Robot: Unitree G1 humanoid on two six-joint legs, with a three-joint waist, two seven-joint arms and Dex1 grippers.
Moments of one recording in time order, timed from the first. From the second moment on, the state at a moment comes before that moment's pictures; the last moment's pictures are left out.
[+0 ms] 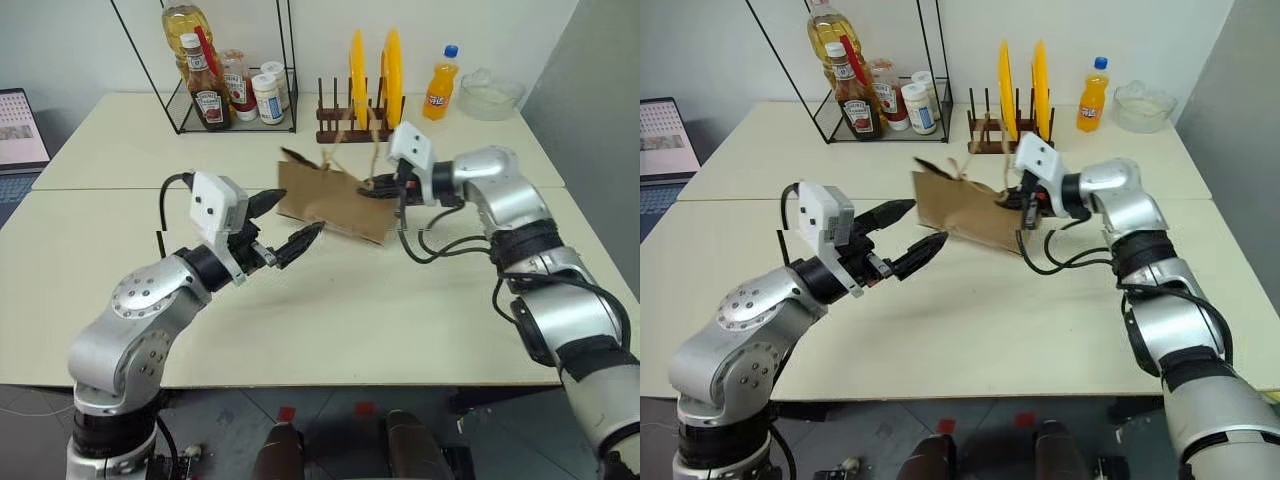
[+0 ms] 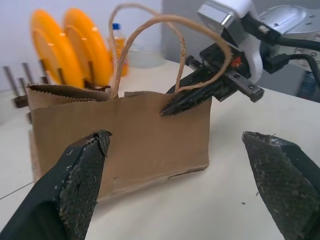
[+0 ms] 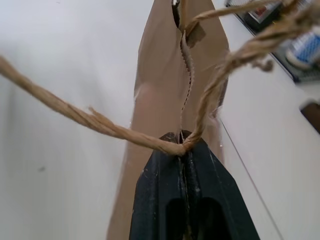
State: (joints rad) left arm -0.28 0.51 0.19 -0.64 -0.61 0.74 -0.44; right arm -1.24 -0.38 0.29 0.84 0.08 0.02 1.18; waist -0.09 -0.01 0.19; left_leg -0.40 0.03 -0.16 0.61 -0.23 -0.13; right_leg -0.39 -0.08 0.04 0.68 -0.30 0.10
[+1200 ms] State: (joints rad) left arm -0.10 0.60 0.35 -0.66 -0.61 0.70 -0.37; right arm -1.35 -0.37 0.13 1.15 -0.07 -0.17 1.19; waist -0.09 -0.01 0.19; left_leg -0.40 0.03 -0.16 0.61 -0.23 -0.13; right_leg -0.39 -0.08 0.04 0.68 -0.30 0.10
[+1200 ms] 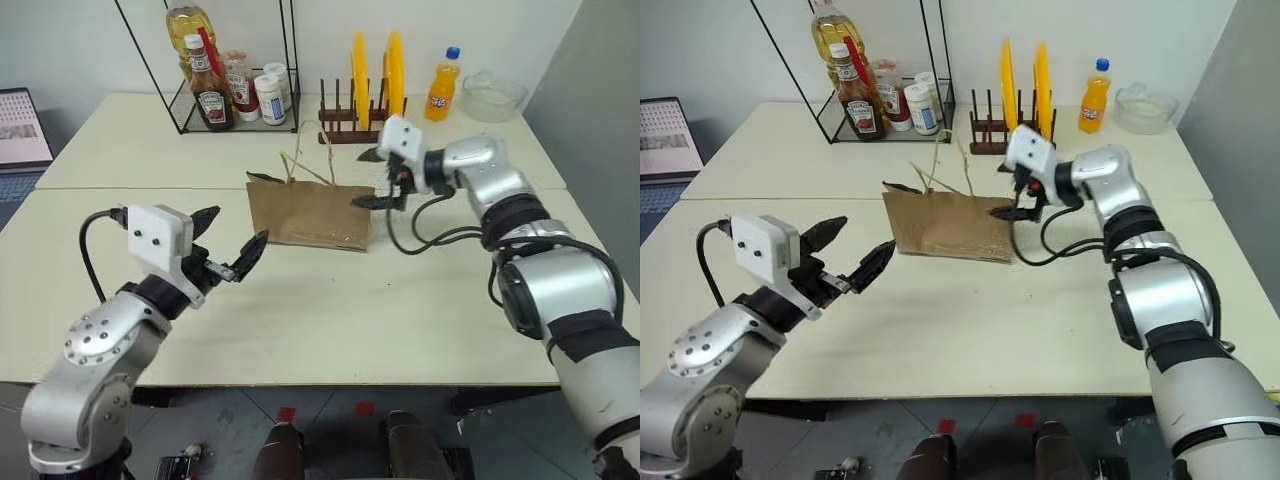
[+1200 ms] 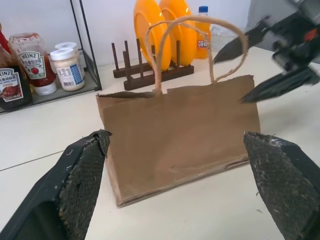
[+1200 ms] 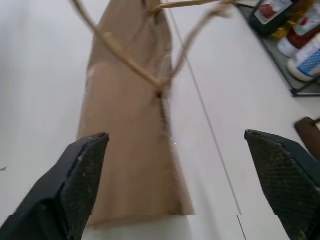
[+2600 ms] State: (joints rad) left arm -0.94 0.81 -0.16 0.49 -0.04 0.19 -1.48; right arm -0.34 -0.31 -0.14 -0.35 0.14 0.68 0.35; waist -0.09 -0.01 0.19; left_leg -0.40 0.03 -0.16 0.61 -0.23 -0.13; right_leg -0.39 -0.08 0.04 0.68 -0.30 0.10
